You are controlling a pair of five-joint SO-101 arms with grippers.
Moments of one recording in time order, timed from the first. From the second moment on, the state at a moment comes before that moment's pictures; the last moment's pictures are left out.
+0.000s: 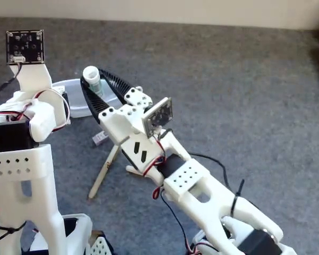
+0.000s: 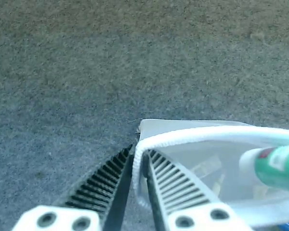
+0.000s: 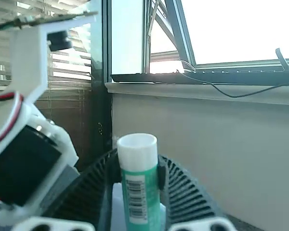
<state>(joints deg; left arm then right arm) -11.2 -33.9 14.5 75.6 4.4 -44.3 -26.2 51.2 -35.9 0.9</state>
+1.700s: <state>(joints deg) -10.9 -33.4 14.8 75.3 4.4 -42.6 -48.0 50.5 11.1 0.9</state>
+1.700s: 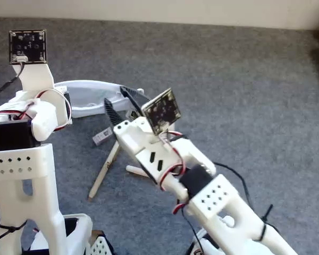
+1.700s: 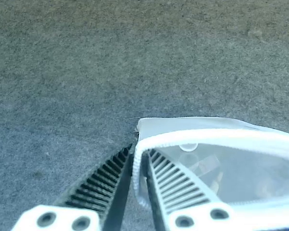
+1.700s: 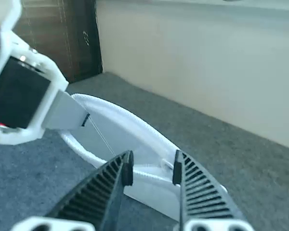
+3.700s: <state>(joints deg) -19.8 -33.3 14.9 75.2 6.4 -46.2 -2.2 32.0 54.1 13.1</state>
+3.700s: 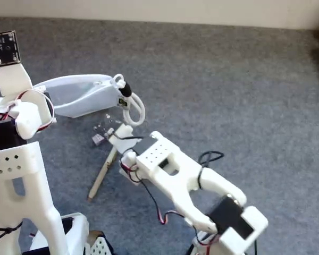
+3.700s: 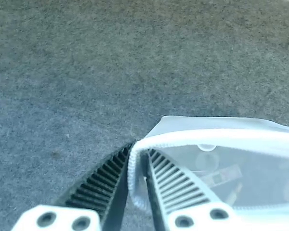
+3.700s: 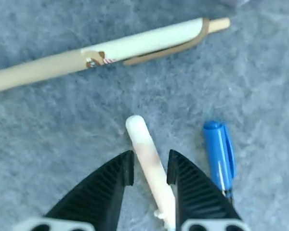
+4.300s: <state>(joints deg) -19.8 -33.3 14.9 75.2 6.4 -47.5 10.0 24.1 54.2 13.5</state>
